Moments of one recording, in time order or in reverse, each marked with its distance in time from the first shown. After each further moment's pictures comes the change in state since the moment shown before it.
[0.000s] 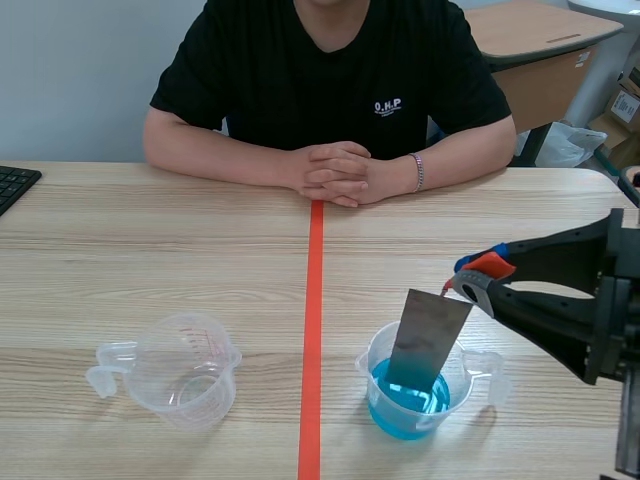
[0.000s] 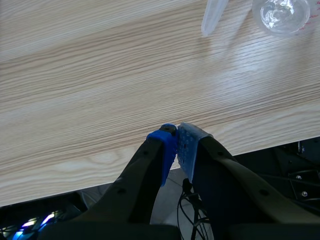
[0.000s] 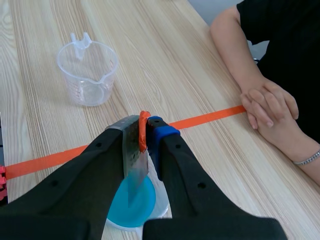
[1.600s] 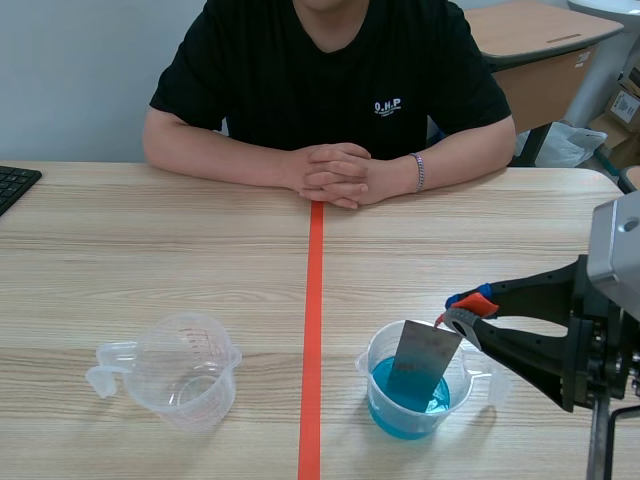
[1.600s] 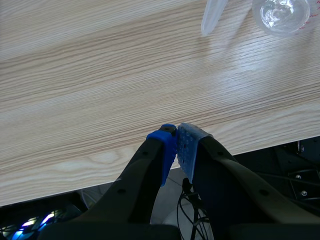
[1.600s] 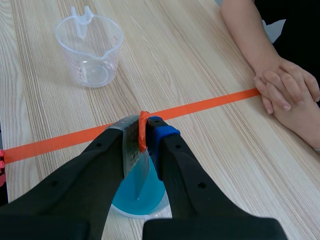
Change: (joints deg) left arm 0.0 0.0 0.0 0.0 0.0 0.0 0.2; right arm 3.0 -2.1 -4.0 -7.0 -6.1 -0.1 3.3
